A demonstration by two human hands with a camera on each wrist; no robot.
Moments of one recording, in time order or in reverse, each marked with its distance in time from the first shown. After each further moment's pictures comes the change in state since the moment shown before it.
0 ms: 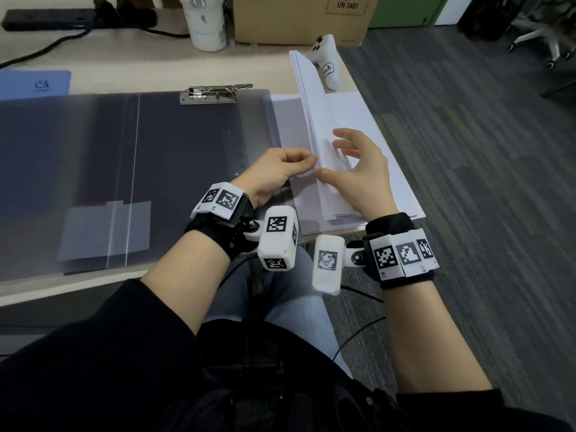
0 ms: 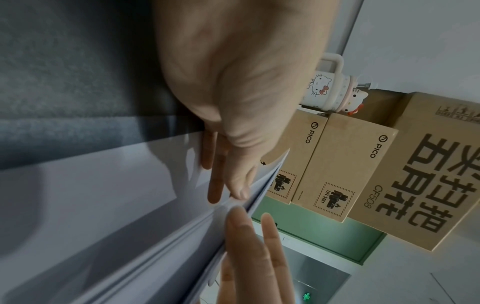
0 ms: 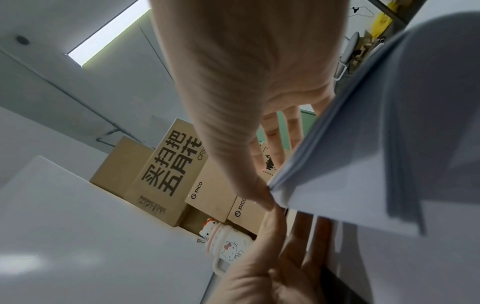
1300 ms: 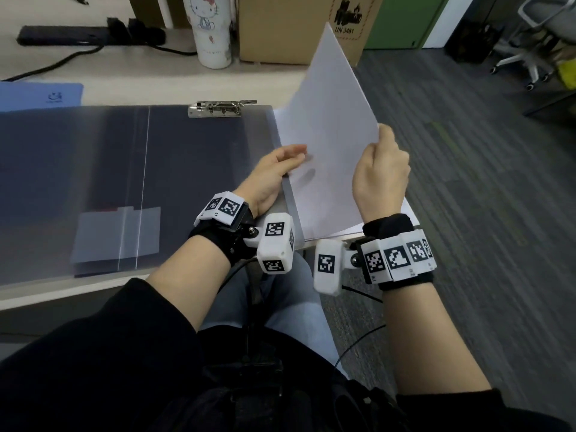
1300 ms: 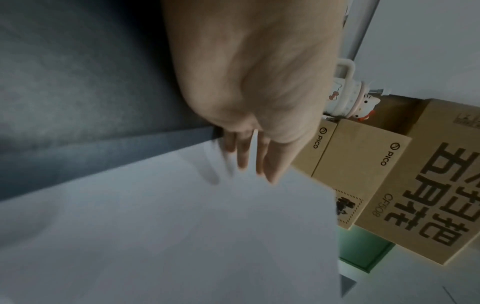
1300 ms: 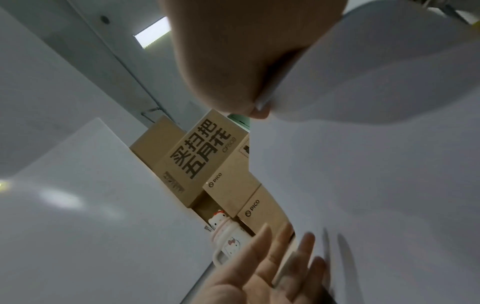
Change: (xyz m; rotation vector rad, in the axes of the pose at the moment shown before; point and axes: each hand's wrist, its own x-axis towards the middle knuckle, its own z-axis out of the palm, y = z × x) left_hand 0.005 -0.006 -0.006 -0.232 0.109 0.097; right_hand -0.009 -0.037 -0.012 -0.309 0.293 0.001
